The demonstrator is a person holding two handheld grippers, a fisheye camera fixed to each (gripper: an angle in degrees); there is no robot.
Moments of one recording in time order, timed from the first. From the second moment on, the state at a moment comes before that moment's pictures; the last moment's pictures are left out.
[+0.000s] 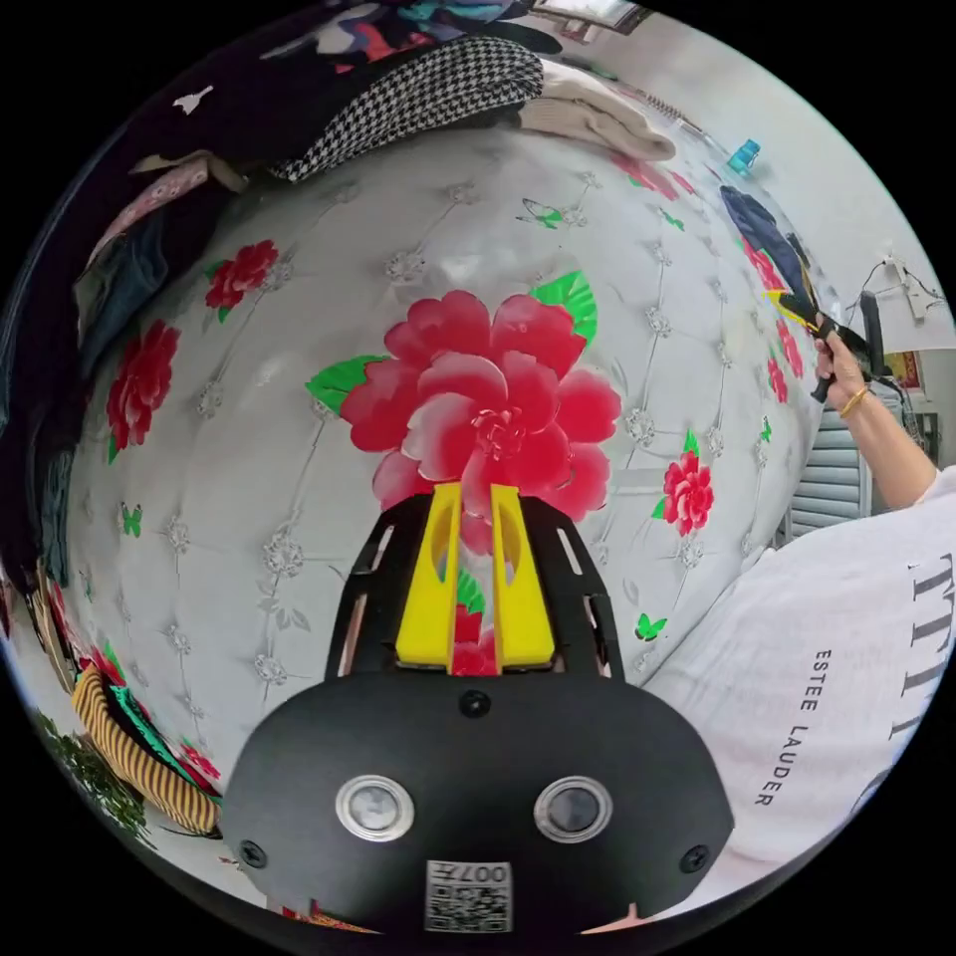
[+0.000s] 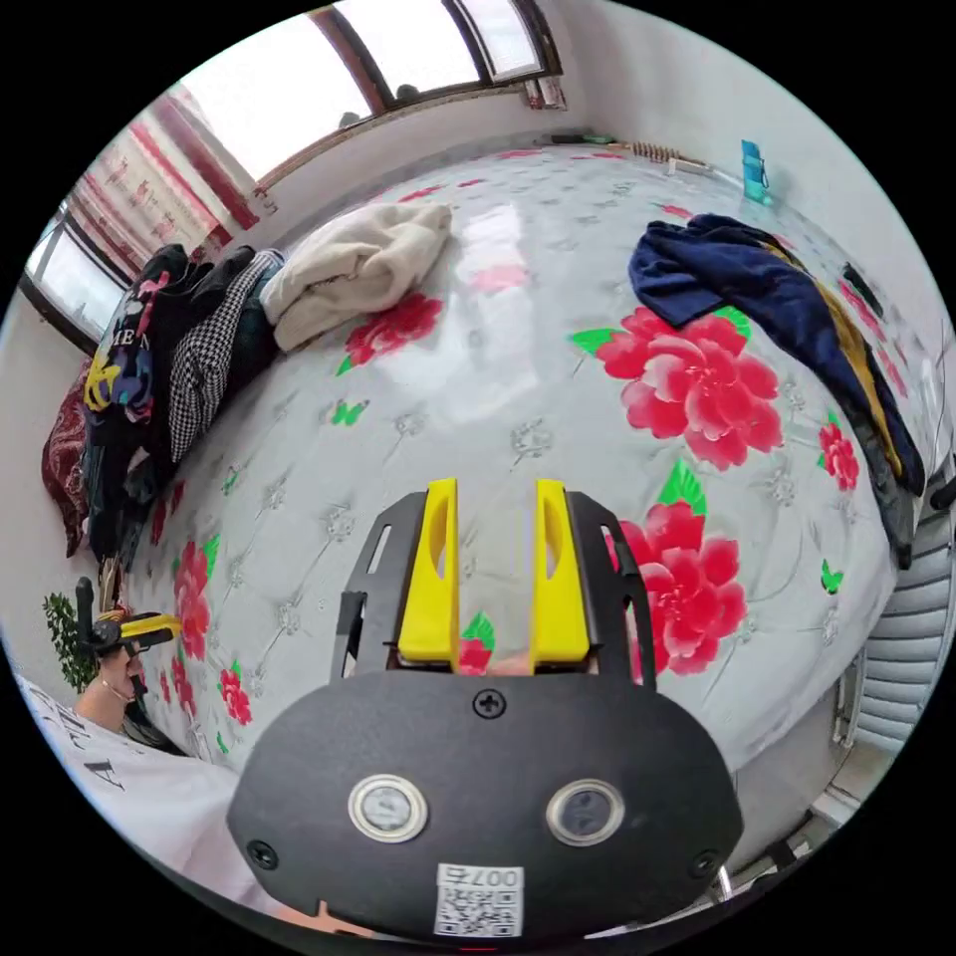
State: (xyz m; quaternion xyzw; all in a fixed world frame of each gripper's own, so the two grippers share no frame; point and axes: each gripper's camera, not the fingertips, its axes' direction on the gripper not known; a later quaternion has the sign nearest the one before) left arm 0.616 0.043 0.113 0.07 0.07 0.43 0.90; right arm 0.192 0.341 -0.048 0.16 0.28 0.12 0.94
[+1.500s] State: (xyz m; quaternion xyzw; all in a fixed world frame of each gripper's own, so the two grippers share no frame) left arm 0.543 0.052 0.164 0.07 0.09 0.34 0.93; right arm 0.081 0.241 -0.018 0.13 0.37 0.08 0.92
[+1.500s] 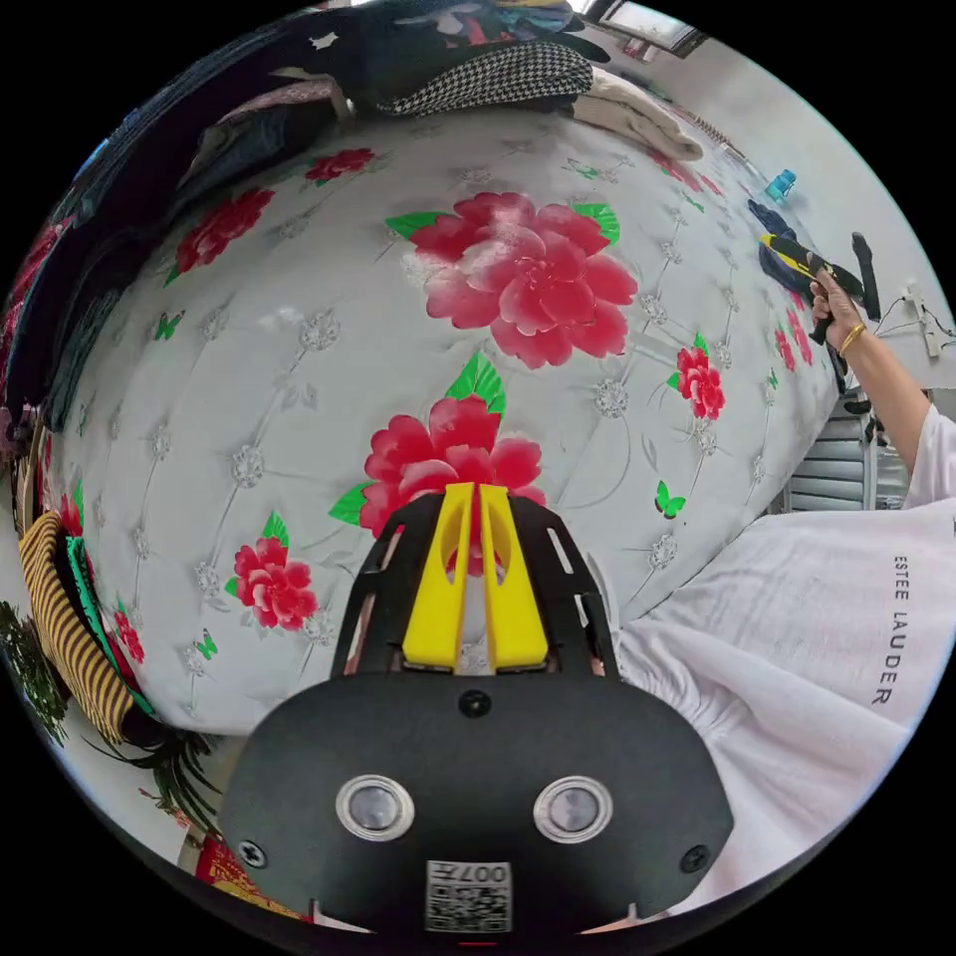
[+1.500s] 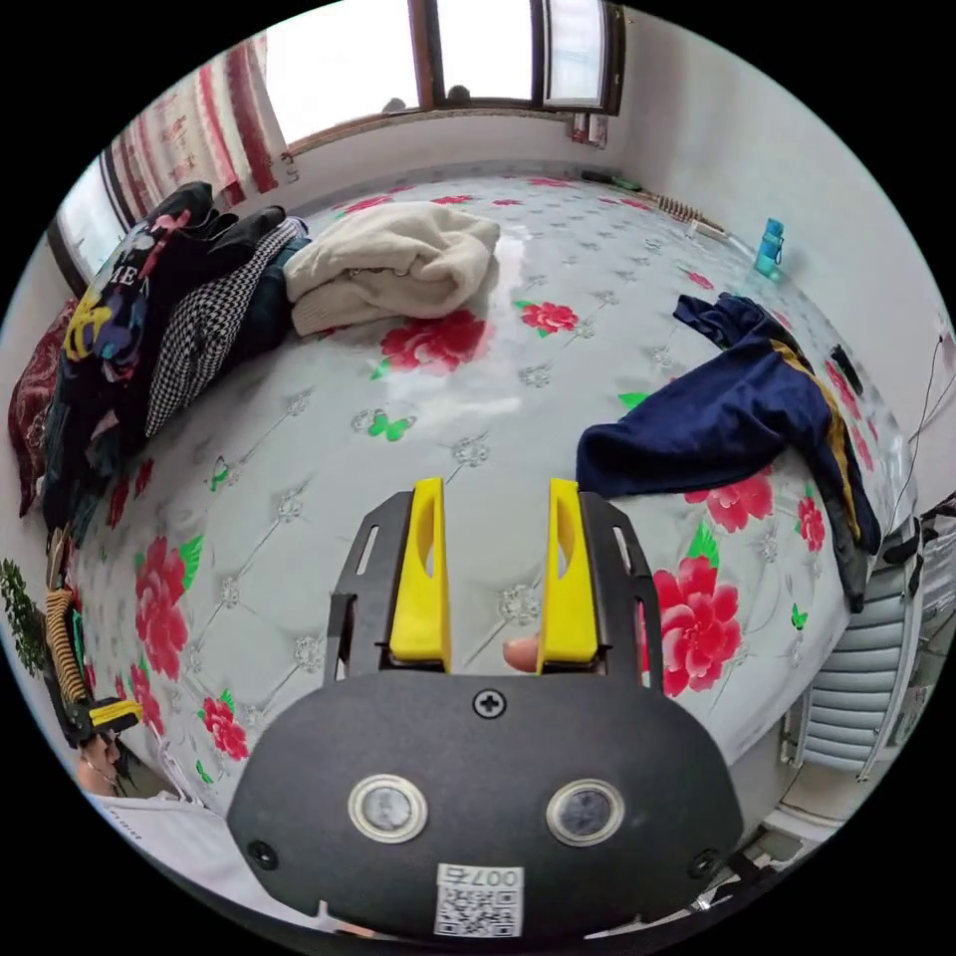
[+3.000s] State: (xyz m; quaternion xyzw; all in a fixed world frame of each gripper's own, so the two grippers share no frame) left arm 0.336 0.085 0.025 0.24 0.30 0.31 0.87; right arm -0.091 0.317 0.005 -0.04 0.01 -0.14 0.99
